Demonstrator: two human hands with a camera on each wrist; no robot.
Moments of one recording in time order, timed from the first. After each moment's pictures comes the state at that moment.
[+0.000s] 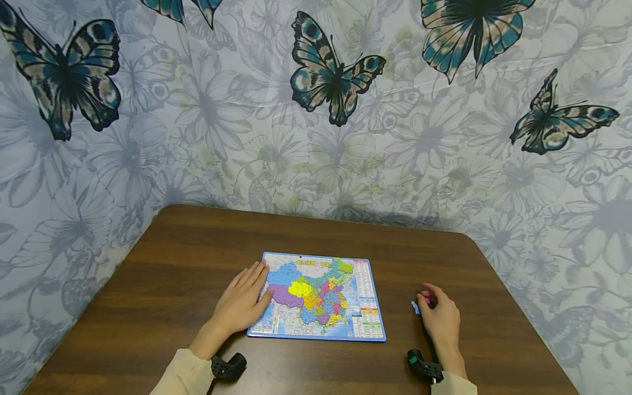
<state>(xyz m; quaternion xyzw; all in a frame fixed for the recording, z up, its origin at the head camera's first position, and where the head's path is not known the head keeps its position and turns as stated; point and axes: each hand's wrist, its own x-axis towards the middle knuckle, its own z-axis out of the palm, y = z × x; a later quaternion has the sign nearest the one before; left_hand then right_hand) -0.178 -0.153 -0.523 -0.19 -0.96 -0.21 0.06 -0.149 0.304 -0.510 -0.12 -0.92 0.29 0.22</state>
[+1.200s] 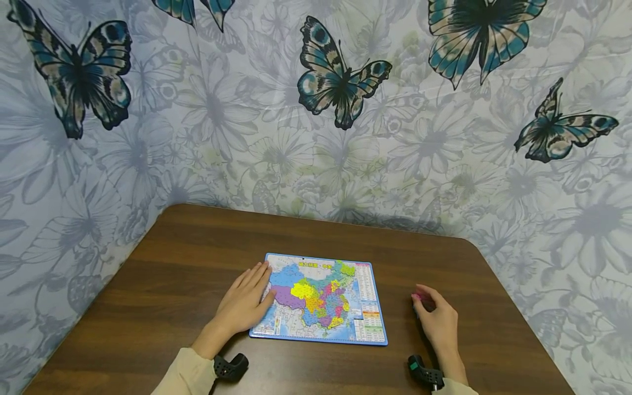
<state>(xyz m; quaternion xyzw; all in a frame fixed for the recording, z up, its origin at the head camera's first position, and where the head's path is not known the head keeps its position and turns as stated) -0.177 -0.153 -0.524 -0.20 -0.95 -0.21 0.08 -0.150 0.292 -0.507 -0.06 -0.91 0.32 0.28</state>
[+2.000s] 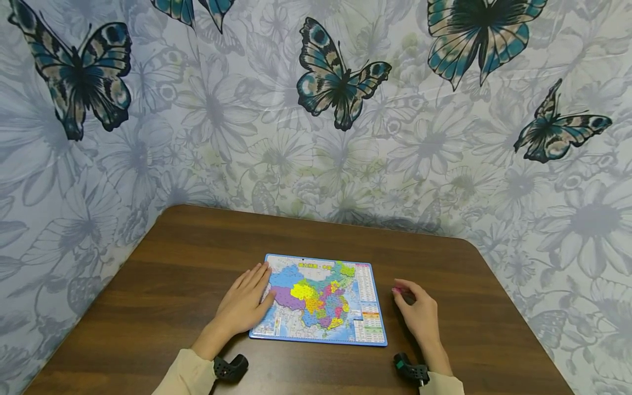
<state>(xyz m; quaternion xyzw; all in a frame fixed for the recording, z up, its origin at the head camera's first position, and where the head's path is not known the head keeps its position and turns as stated) -0.176 -0.153 -0.523 -0.19 -0.95 -0.21 0.08 -0.164 0.261 -0.505 0.00 -0.90 0.34 0.25</state>
